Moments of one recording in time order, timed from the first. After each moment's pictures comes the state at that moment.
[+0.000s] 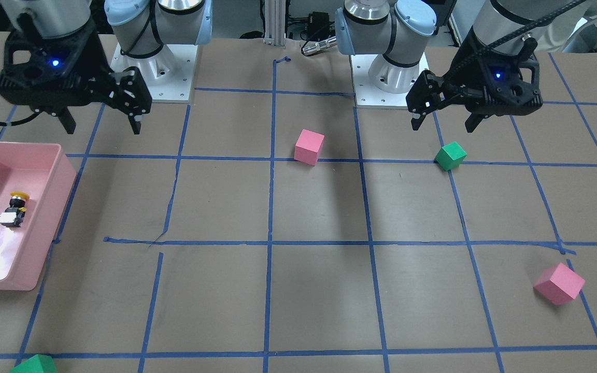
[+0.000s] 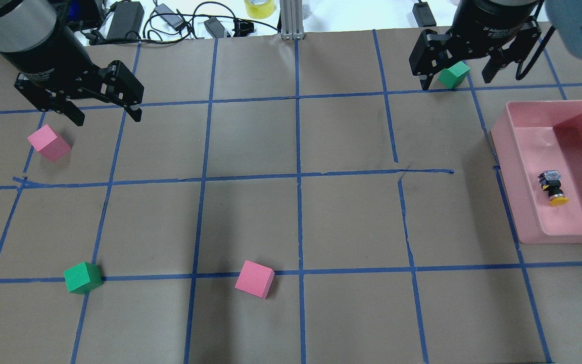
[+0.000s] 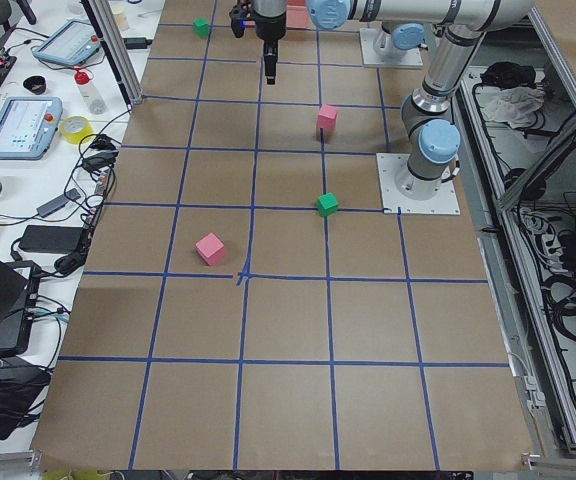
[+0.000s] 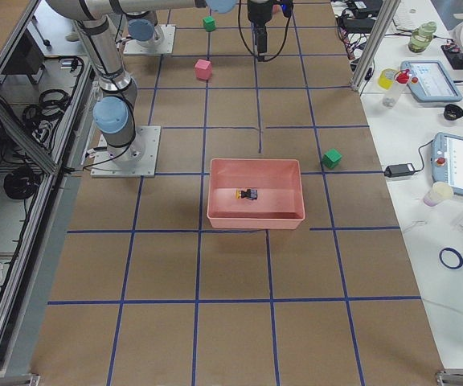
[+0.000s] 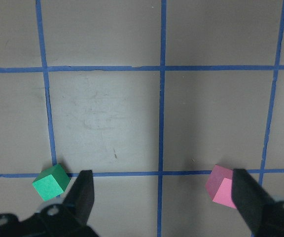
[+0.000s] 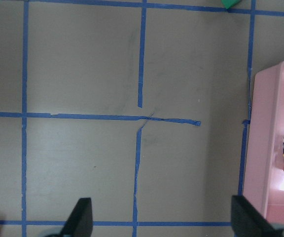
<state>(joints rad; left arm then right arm) -1.48 -1.54 -1.53 -1.64 1.54 0.08 1.54 -1.54 1.48 -1.58 -1.62 -0.04</state>
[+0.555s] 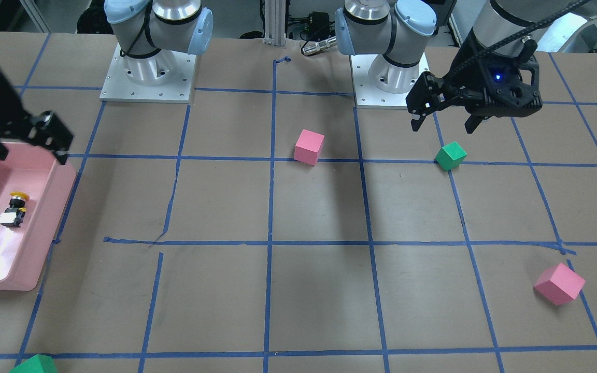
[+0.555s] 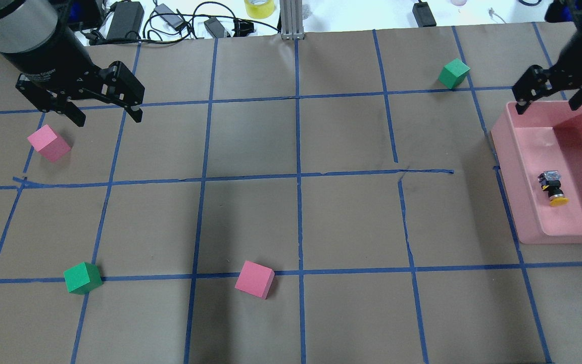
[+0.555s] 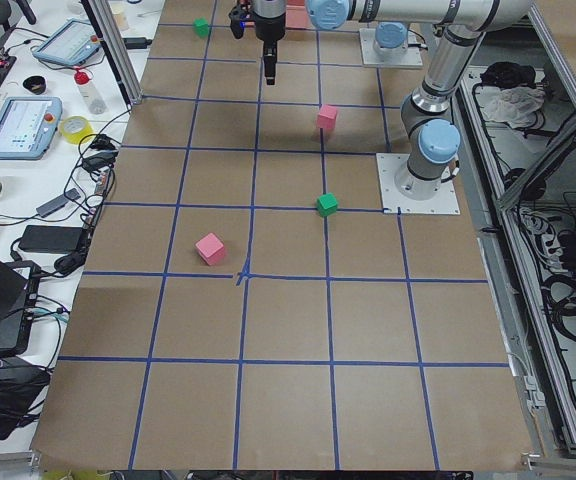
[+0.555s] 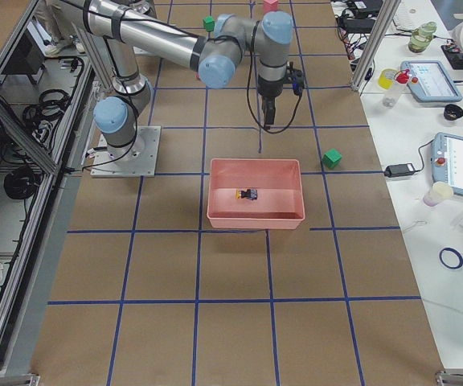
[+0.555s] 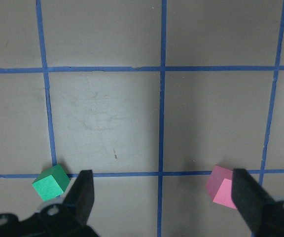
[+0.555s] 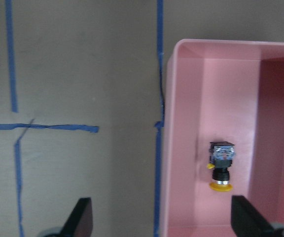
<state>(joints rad) -1.48 -1.55 -1.54 -1.64 1.54 0.08 1.14 -1.47 1.69 -1.85 -1.62 -0.43</state>
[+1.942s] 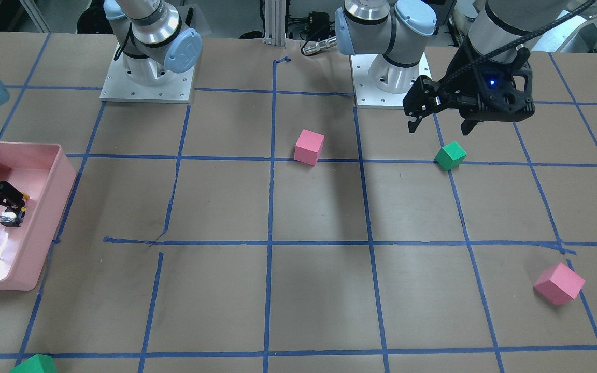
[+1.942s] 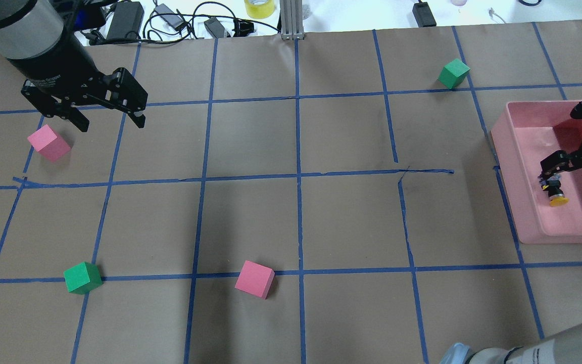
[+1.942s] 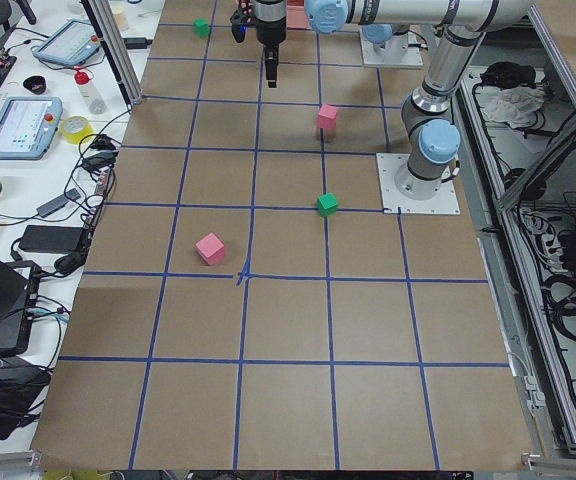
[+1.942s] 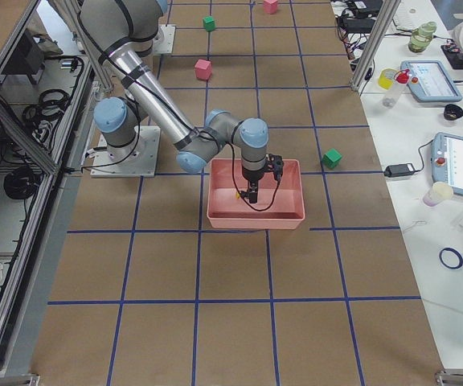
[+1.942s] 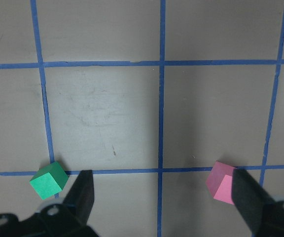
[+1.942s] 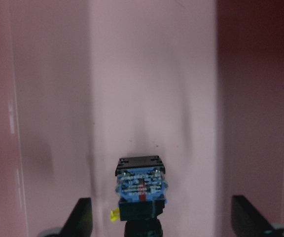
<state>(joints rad) -1.48 -1.55 -1.55 -1.64 1.54 0.08 0.91 -1.27 2.00 -2.38 -1.59 -0.62</state>
